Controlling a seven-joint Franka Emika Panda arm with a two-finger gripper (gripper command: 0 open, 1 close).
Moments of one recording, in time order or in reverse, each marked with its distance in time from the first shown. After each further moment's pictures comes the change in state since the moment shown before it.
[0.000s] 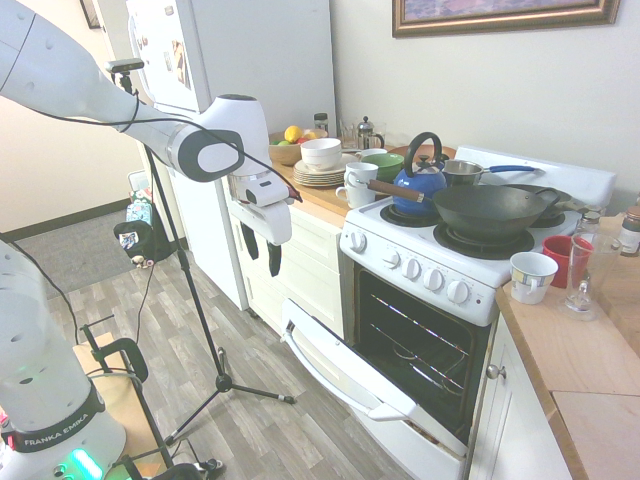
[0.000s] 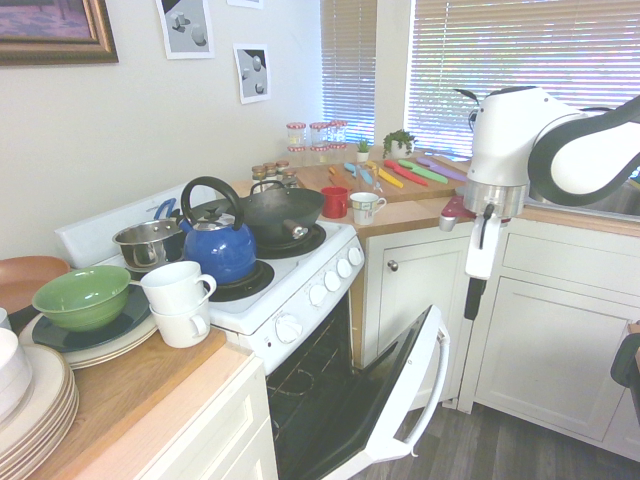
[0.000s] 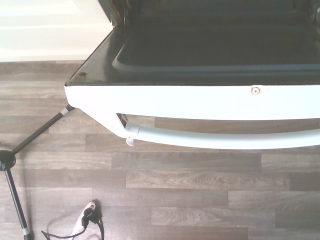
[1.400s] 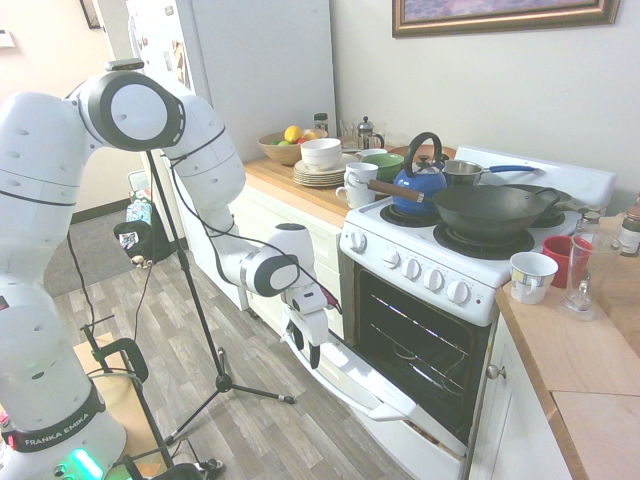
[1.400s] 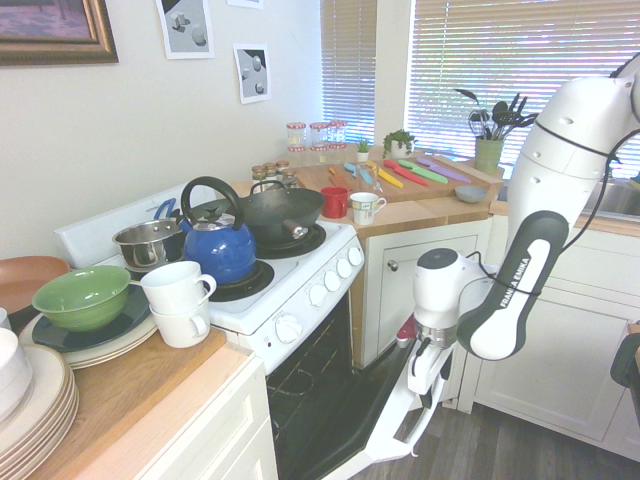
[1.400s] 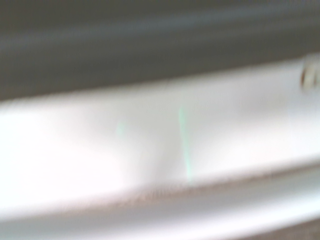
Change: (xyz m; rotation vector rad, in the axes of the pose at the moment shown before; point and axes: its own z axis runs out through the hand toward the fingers) arm 0.065 -0.028 0.277 -0.141 0.075 0.178
